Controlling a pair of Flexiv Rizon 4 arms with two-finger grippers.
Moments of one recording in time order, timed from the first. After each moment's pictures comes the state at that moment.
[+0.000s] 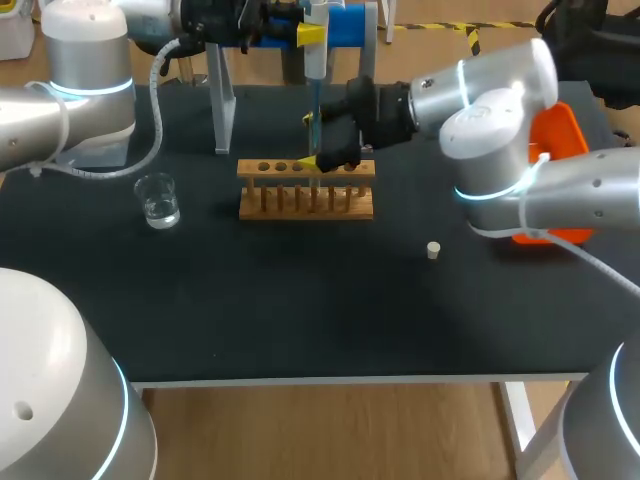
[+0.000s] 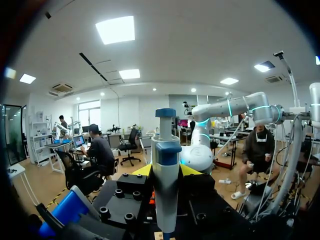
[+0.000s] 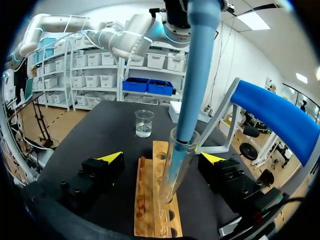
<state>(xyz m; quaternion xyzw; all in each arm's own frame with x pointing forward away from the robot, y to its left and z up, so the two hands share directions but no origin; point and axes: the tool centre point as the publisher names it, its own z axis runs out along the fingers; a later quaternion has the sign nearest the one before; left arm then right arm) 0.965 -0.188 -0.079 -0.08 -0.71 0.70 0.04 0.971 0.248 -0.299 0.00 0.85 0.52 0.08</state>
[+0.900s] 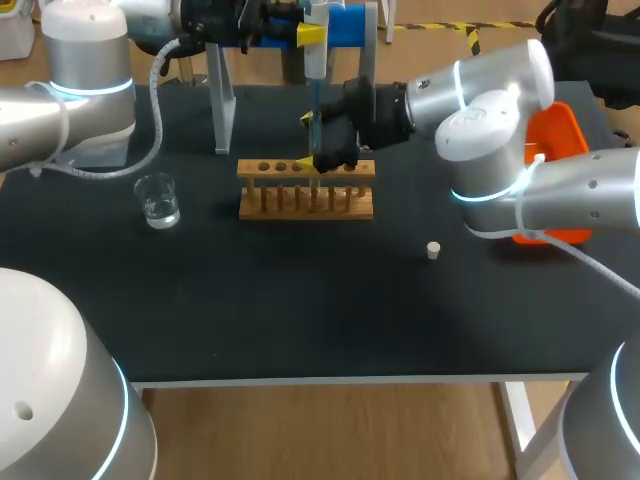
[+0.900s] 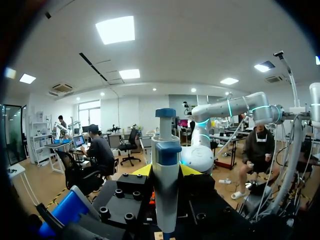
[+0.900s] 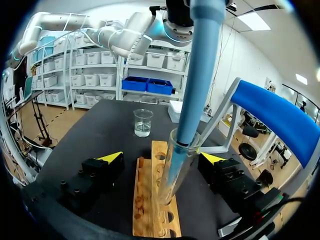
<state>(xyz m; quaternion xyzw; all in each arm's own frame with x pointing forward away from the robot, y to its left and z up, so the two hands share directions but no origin) 0.965 -0.188 -0.079 -0.08 -0.71 0.70 0.04 0.972 0.251 -0.301 0.00 0.85 0.52 0.09</state>
